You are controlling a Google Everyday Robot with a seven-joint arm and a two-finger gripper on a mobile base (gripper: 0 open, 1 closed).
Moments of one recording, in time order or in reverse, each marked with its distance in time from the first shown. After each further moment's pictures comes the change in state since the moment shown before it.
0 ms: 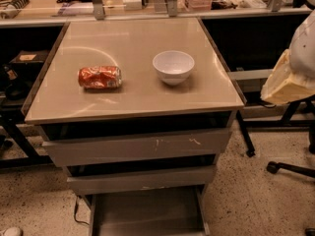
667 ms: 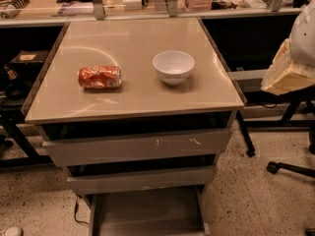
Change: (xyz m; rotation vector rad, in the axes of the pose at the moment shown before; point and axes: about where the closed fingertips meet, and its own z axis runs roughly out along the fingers) arm -0.002 -0.012 -0.009 0.009 0.005 -0.015
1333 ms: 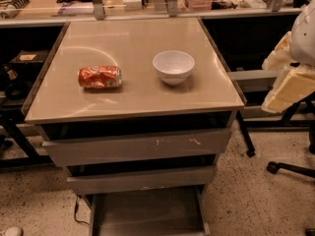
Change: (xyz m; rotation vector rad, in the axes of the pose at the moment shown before) arm 0.000 0.000 0.000 0.000 0.000 0.000
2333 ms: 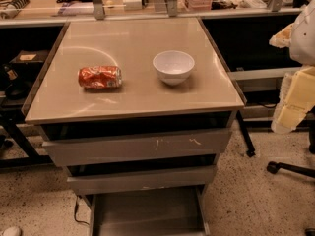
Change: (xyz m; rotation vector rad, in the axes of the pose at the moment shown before) arm 0.000 0.000 0.000 0.000 0.000 0.000
